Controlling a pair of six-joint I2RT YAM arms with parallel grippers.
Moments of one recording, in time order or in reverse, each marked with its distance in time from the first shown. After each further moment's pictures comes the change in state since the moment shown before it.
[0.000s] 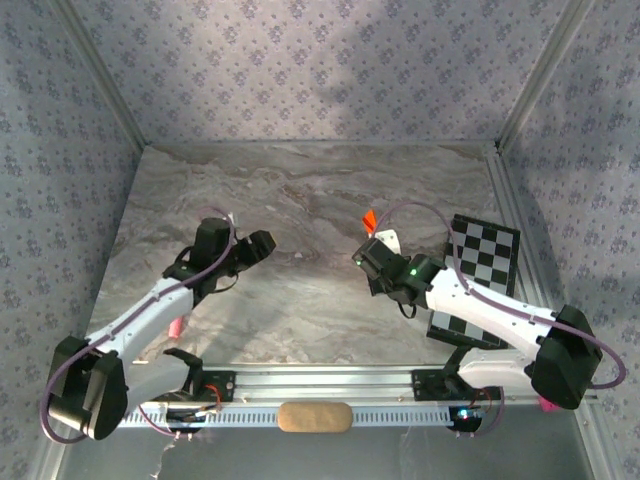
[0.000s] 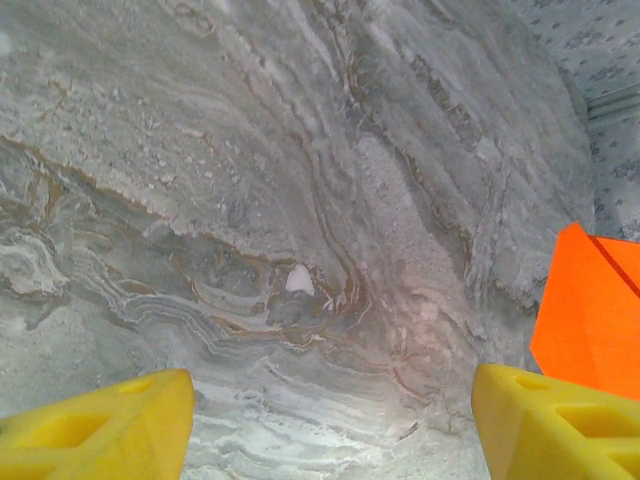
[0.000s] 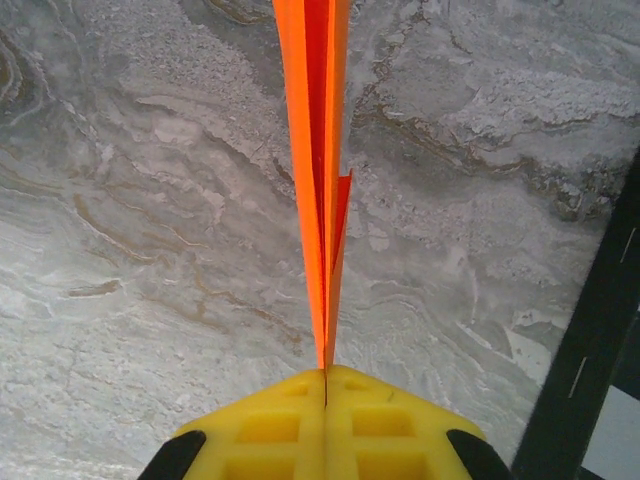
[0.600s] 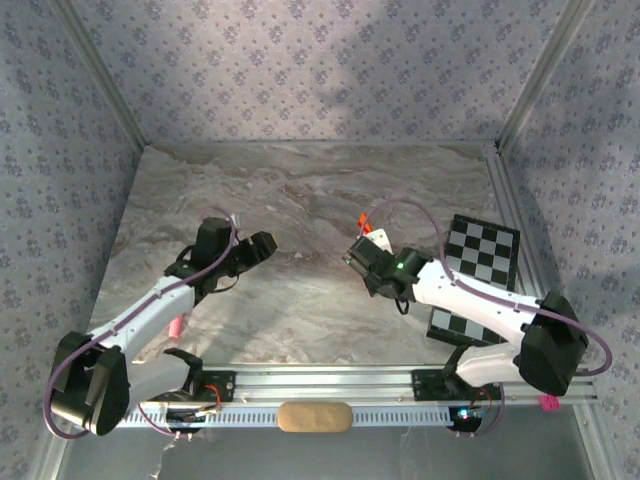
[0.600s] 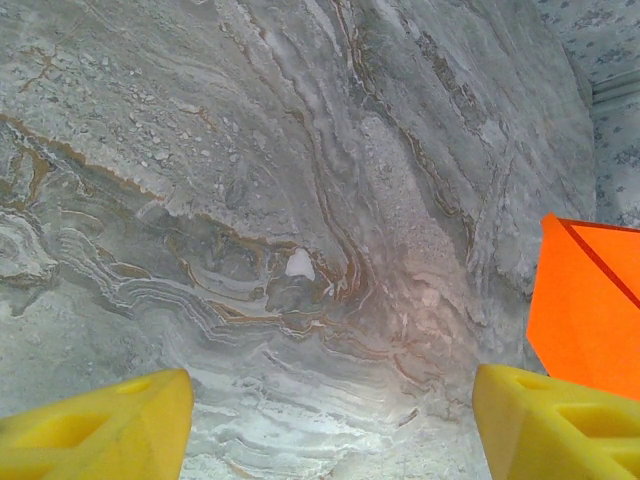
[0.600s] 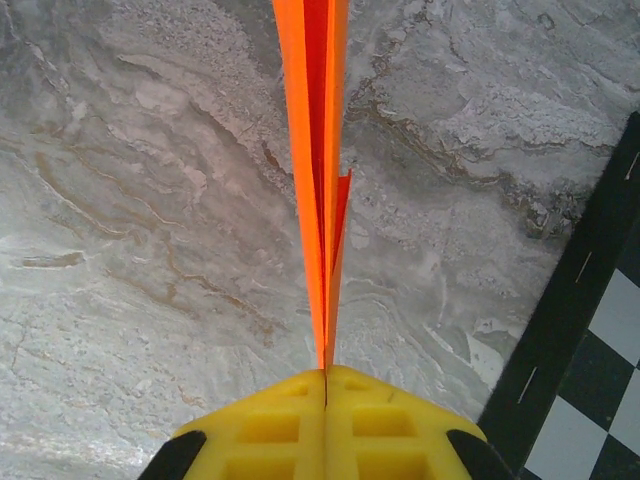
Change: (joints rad) left arm 0.009 0.019 0.000 0.000 0.035 -0.003; right arm 0.027 0.097 0.075 -0.075 0.045 -0.081
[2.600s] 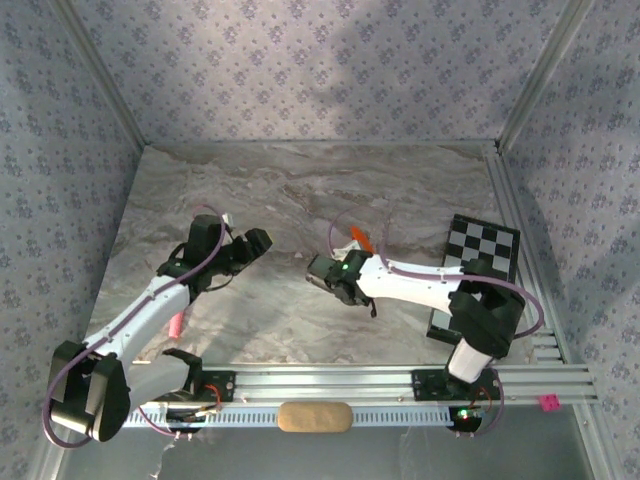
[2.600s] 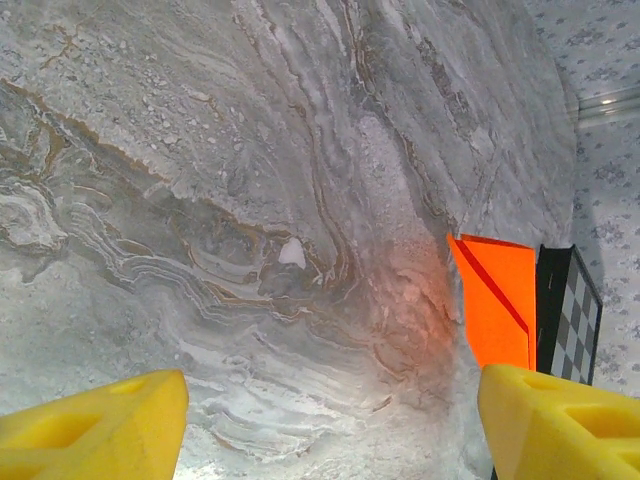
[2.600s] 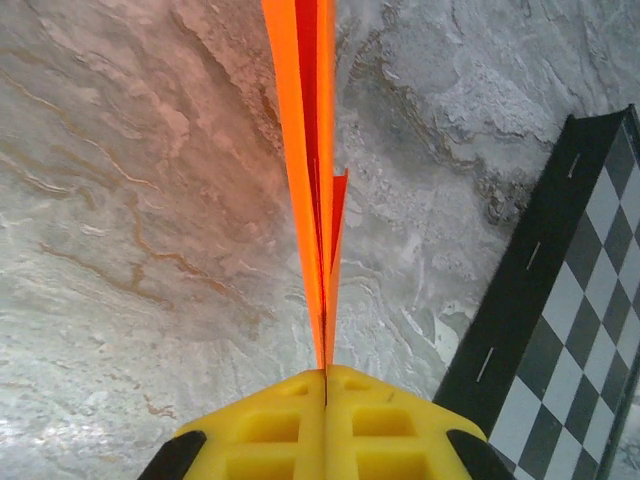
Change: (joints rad) left arm 0.048 -0.032 0.031 -0.083 0.058 -0.057; right arm 0.131 0.347 0.160 -0.176 0.171 0.124
